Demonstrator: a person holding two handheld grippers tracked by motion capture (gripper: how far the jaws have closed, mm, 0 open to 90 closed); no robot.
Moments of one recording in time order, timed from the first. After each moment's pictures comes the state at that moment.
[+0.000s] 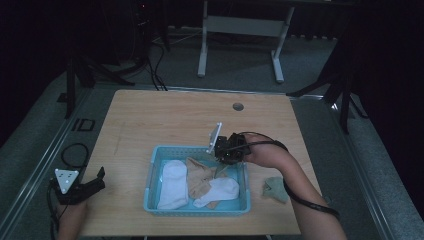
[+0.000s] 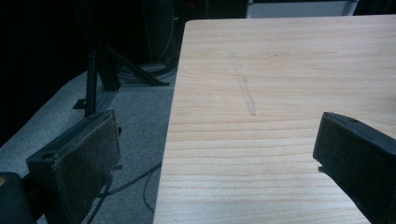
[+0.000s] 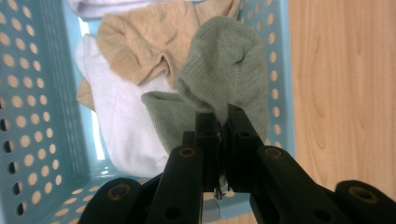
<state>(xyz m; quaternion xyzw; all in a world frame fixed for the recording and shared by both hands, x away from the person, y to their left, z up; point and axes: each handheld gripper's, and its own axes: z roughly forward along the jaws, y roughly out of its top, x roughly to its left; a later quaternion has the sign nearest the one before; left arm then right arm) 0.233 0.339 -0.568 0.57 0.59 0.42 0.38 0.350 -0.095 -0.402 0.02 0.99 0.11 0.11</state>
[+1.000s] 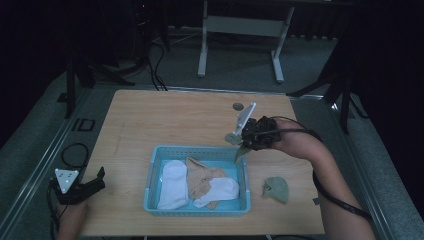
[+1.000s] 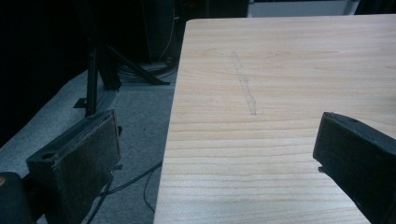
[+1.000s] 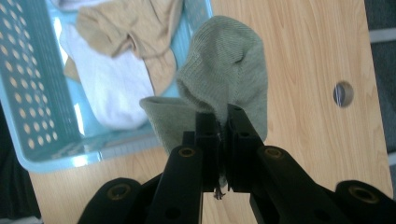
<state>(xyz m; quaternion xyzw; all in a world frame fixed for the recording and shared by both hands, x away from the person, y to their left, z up) 0.233 0.339 -0.568 0.57 0.59 0.42 0.38 0.351 -0.156 -0.339 0.07 0.98 0.12 0.16</state>
